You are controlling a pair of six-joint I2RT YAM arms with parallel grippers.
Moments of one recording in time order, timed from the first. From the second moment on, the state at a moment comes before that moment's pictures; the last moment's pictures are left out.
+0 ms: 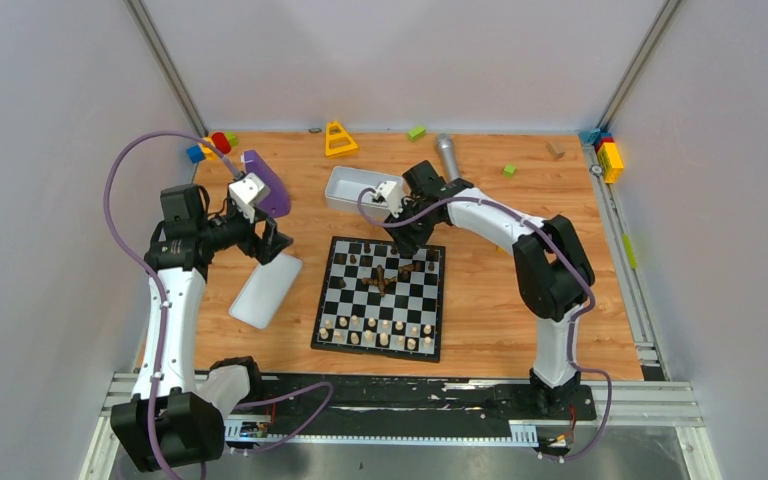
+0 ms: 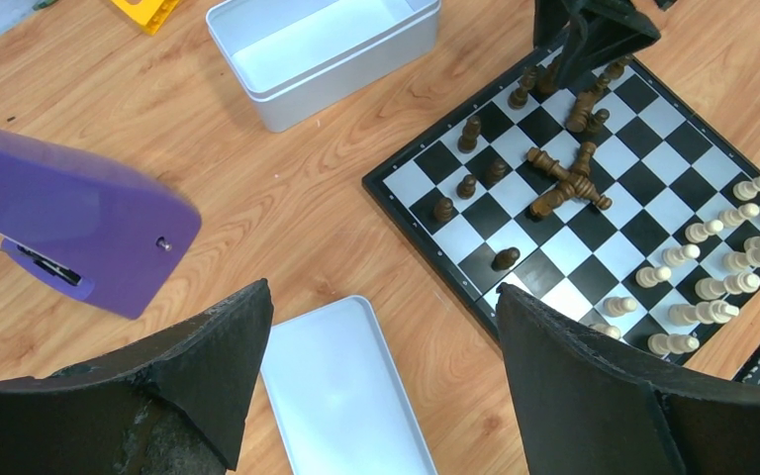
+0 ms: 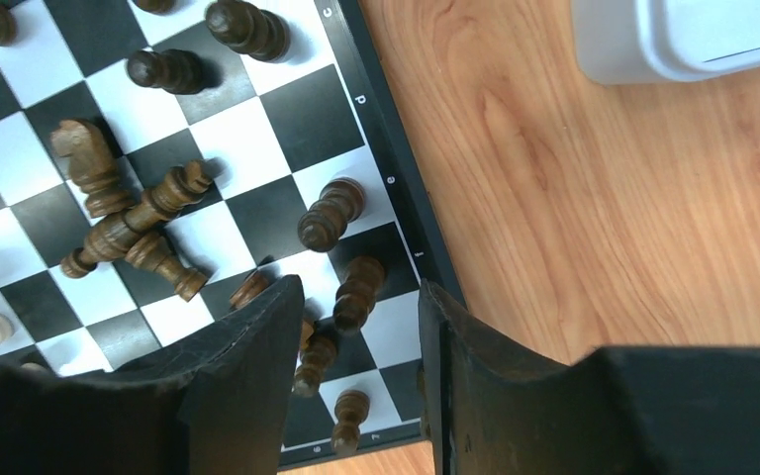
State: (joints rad) left arm 0.18 1.01 0.97 -0.65 0.85 0.56; right arm 0.60 1.98 1.50 -0.61 -0.33 -0.39
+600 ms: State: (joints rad) left arm 0.18 0.98 0.97 -0.67 0.85 0.56; right arm 0.67 1.79 1.38 -0.66 -0.37 -0.41
